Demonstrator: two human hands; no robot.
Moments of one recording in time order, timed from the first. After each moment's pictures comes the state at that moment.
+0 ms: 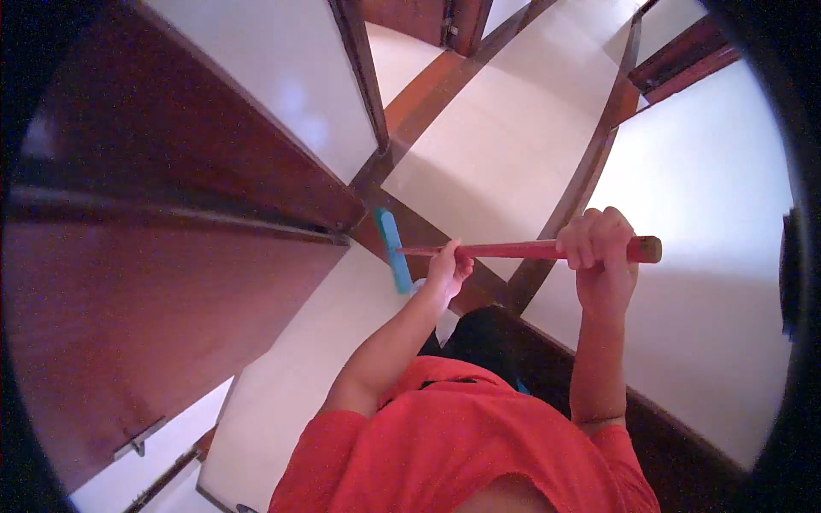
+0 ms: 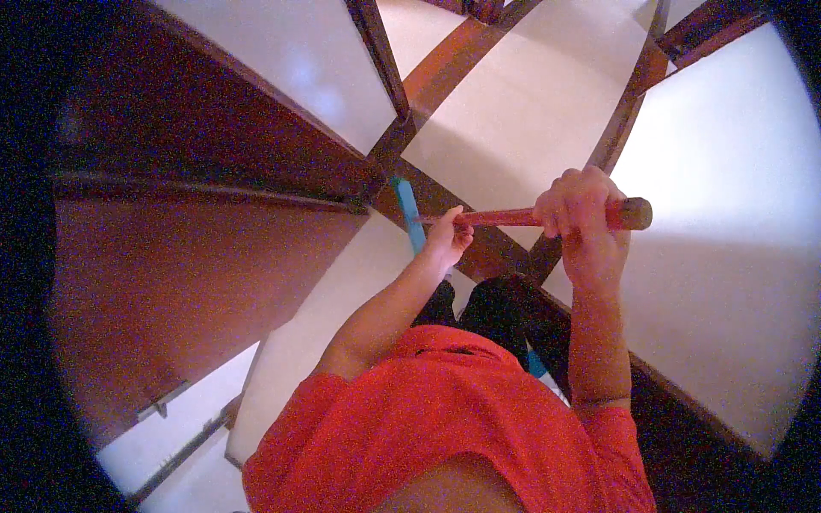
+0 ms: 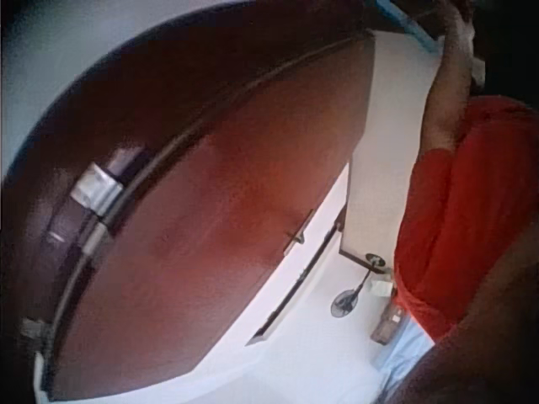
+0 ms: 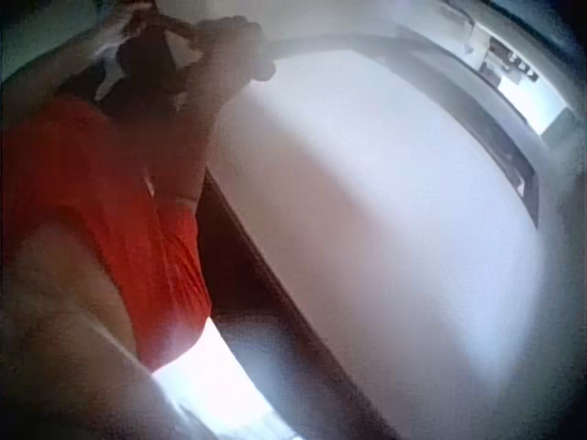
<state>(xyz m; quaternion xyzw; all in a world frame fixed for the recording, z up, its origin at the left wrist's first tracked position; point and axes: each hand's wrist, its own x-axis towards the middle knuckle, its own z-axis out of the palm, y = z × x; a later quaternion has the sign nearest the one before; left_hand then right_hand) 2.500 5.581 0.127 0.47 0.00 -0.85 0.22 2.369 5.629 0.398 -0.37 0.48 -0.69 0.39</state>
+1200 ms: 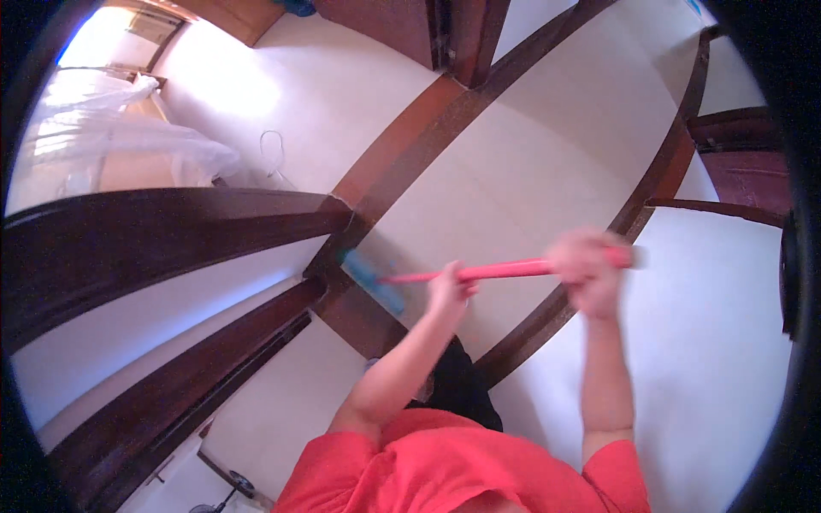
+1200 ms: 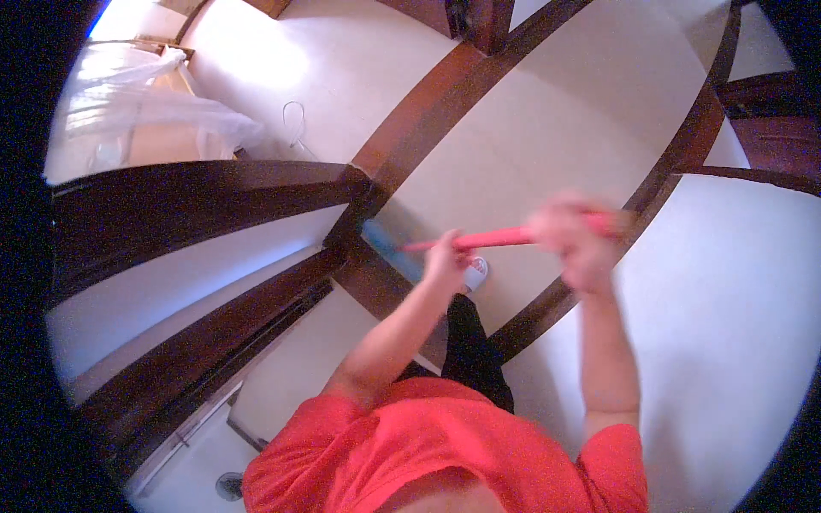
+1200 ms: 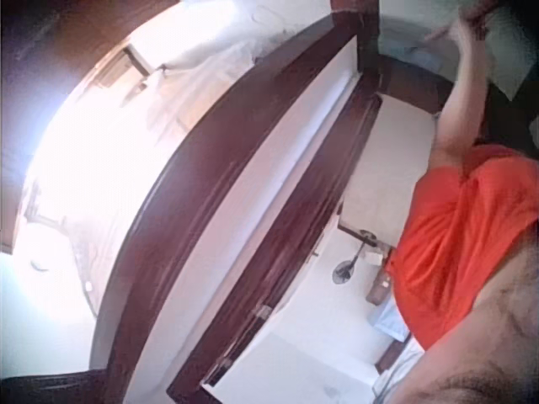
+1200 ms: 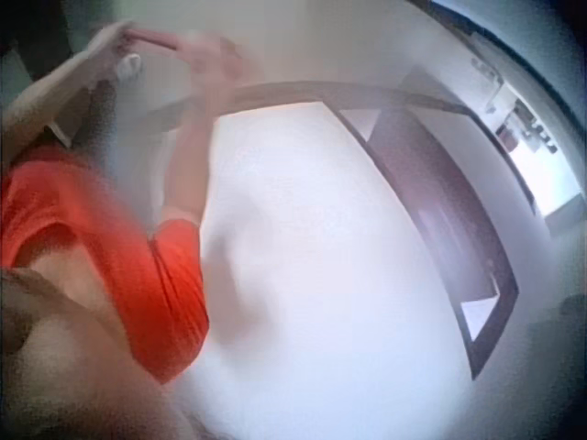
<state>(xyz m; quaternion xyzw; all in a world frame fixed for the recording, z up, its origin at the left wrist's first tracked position) 2.005 5.219 0.005 0.62 0.06 -0.74 0.27 1.826 5.221 0.174 -0.29 0.50 -0.62 0.53</state>
